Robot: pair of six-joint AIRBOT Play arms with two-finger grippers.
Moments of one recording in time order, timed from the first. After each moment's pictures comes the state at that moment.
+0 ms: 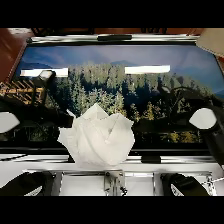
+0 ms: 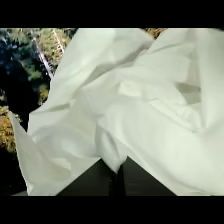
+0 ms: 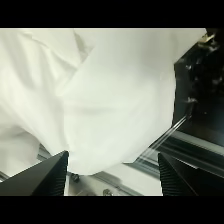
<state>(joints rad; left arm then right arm) -0.60 -0.89 1.12 1.55 -1.33 -1.83 0.29 -0.83 0.88 -1.07 1.32 1.64</state>
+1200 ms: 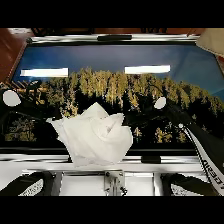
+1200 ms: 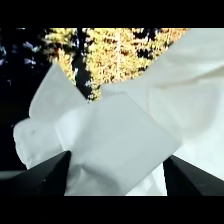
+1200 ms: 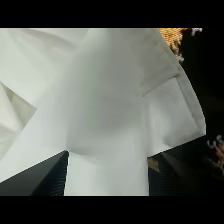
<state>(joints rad) -0.08 -1.06 1.01 1.38 -1.34 -1.64 0.29 -1.40 0.92 -0.89 1.07 1.36</state>
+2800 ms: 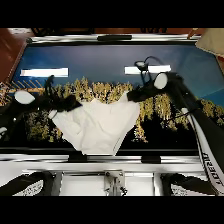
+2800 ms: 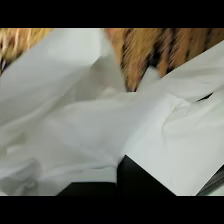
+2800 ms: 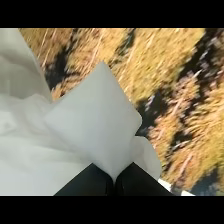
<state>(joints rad) -0.14 -1.19 1.01 0.75 -0.93 -1.45 0.30 -1.42 1.35 -1.26 1.07 1.44</state>
